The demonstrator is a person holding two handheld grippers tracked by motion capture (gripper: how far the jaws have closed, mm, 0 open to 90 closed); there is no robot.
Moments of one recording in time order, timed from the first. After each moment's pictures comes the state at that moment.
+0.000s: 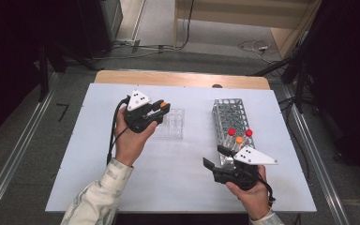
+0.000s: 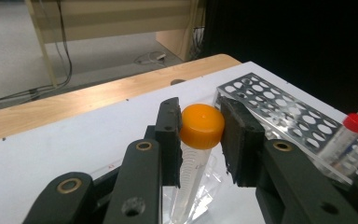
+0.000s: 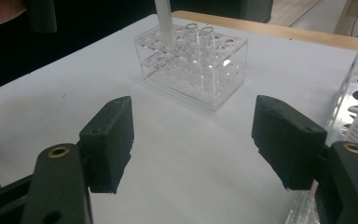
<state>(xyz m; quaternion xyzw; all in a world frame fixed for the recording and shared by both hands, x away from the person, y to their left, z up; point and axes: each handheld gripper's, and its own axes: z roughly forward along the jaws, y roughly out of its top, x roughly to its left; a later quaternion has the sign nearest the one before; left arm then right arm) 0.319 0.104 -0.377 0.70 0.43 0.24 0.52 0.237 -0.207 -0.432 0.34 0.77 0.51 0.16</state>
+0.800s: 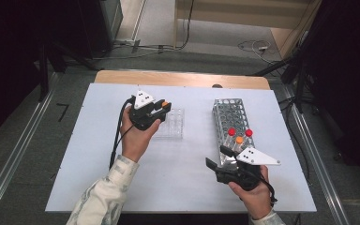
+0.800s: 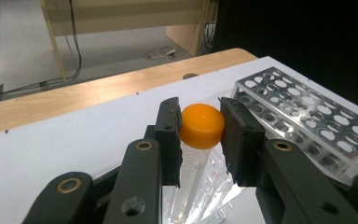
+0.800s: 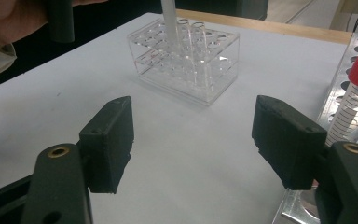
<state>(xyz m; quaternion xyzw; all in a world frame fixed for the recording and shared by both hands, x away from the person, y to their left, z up) 0.336 0.097 -0.399 0.69 0.45 0.25 0.51 0.238 -0.214 -0.436 0.35 0.77 0.51 0.16</state>
